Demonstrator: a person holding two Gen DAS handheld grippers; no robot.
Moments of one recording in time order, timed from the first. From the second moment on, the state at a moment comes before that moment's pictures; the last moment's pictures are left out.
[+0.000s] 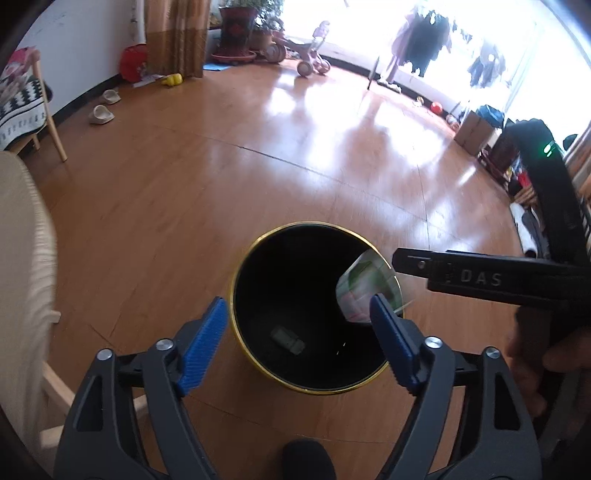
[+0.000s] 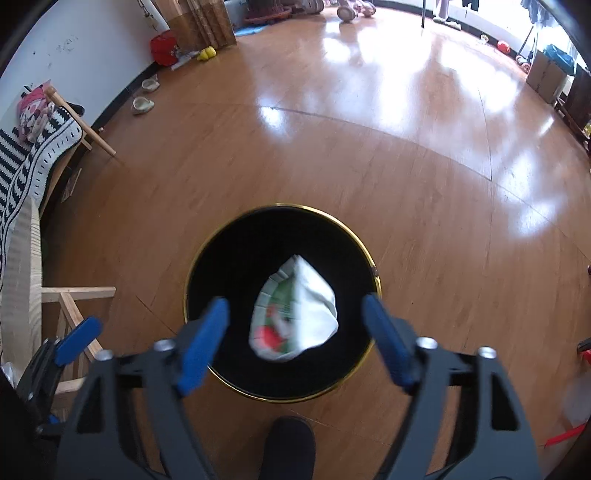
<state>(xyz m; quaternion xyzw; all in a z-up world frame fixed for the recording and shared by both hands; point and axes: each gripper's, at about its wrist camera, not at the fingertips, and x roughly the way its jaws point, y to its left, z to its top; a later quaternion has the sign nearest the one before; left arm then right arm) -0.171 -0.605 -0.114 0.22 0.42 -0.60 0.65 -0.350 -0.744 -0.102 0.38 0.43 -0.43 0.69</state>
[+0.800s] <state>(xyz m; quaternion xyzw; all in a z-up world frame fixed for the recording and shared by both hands) 0.047 -0.150 0.020 0.09 0.41 -0.21 0.88 -0.044 -0.401 0.046 0.20 0.42 -0.07 0.88</state>
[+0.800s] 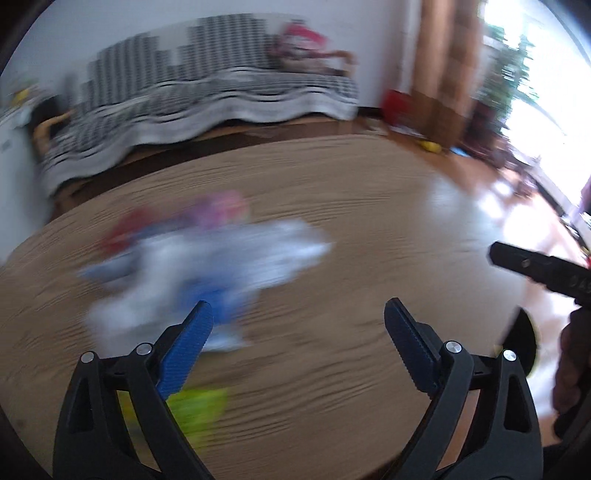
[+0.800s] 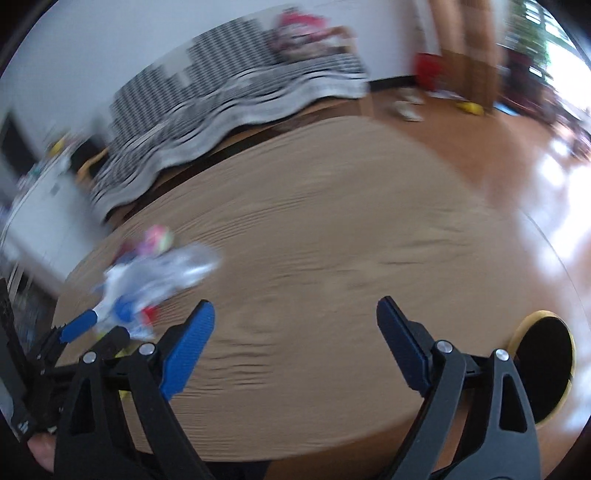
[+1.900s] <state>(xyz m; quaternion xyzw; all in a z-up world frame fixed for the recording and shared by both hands) 0.083 0.046 -0.055 -0.04 0.54 -0.08 0.84 0.030 -0.133 0.012 0.00 0.45 0.20 0.87</state>
